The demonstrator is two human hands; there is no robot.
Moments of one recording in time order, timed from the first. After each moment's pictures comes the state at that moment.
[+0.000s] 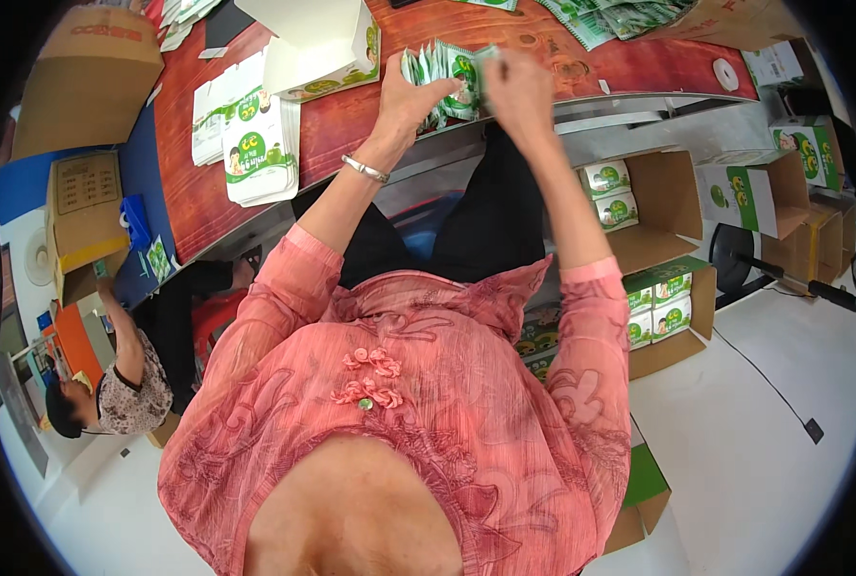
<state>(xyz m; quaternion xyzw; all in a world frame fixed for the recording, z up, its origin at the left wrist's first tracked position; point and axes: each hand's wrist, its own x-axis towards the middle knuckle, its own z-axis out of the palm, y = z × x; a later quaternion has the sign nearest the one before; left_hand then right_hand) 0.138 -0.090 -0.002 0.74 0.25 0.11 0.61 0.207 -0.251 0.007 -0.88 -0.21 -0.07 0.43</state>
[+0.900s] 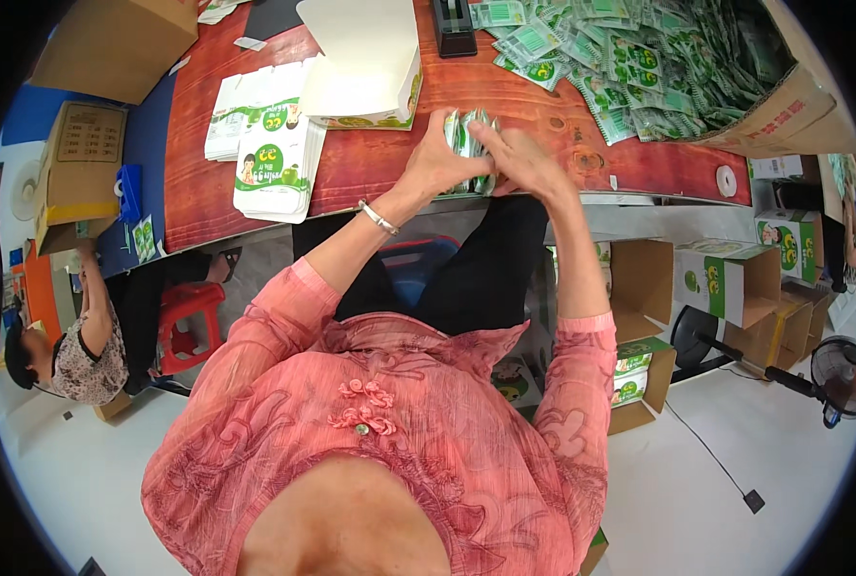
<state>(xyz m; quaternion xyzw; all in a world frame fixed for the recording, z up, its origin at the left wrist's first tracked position) 0.141 -0.091 0.029 0.79 0.26 0.03 0.56 0.247 -0.227 0.055 -0.76 -0.21 0.46 0.40</state>
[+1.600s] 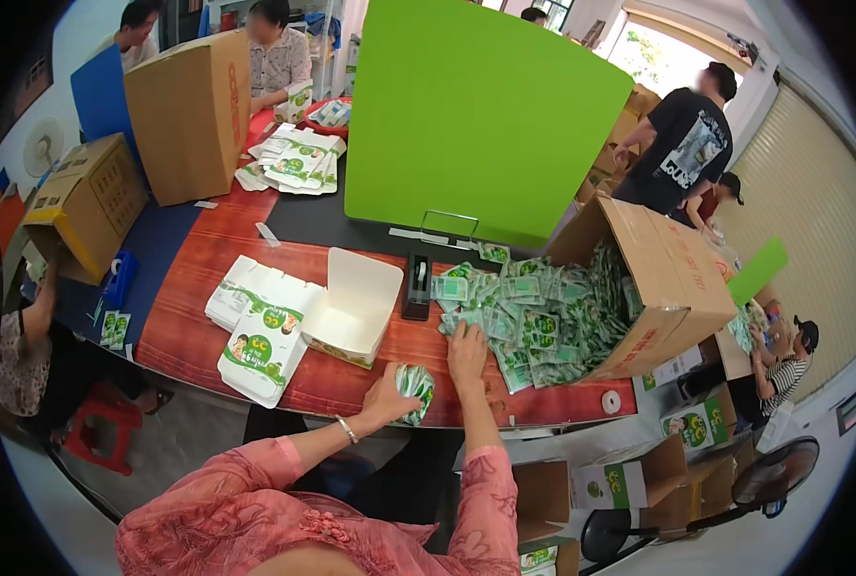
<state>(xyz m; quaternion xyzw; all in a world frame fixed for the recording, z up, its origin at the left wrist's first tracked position) 0.121 -0.094 0.027 0.79 0.30 0.03 0.53 0.324 -0.184 -0.011 -0.90 -0.36 -0.23 0.10</state>
